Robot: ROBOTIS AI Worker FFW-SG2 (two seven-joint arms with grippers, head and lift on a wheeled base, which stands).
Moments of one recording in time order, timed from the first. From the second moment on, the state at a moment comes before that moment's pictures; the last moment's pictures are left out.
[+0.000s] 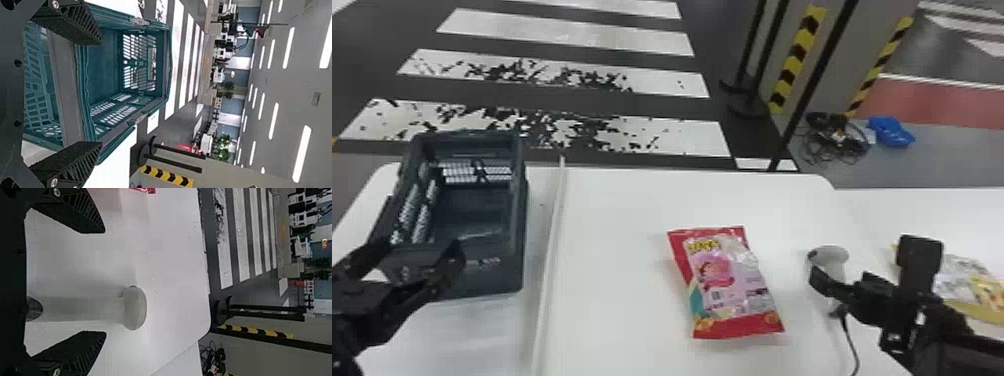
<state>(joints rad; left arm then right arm) 0.40 0.15 0.17 -2.02 0.26 0.34 -0.25 0.17 -0.09 -0.48 -1.84 0.02 0.77 0.38</state>
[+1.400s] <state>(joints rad) 0.40 0.15 0.16 -2.01 0.26 0.34 -0.25 0.00 -0.22 -0.44 -1.56 0.10 0.86 0.44</state>
